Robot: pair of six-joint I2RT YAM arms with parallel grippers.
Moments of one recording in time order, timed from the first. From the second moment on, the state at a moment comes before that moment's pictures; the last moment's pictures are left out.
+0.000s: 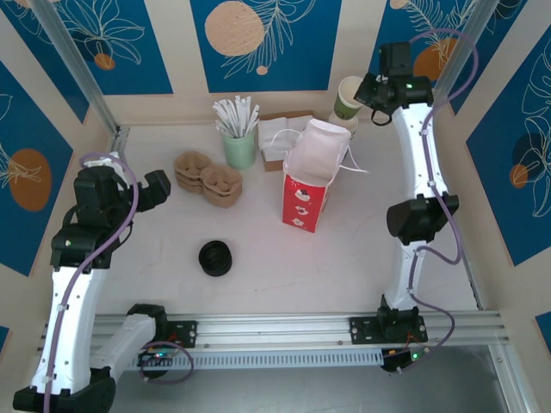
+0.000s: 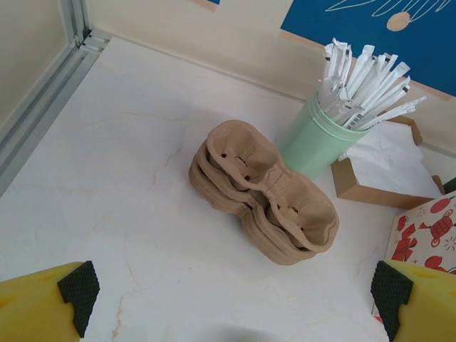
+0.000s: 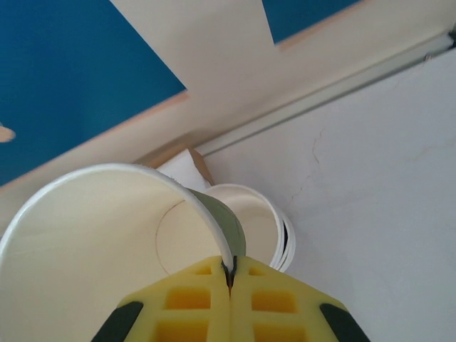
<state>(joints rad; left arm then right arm) -0.09 0.85 1.21 -0.89 -0.06 -0.39 0.10 2.05 2.50 -1.15 0.06 0.50</state>
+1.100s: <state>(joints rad) -0.09 0.92 1.19 -0.89 0.11 -0.39 -0.08 0.96 1.54 -1.47 -0.07 0.47</state>
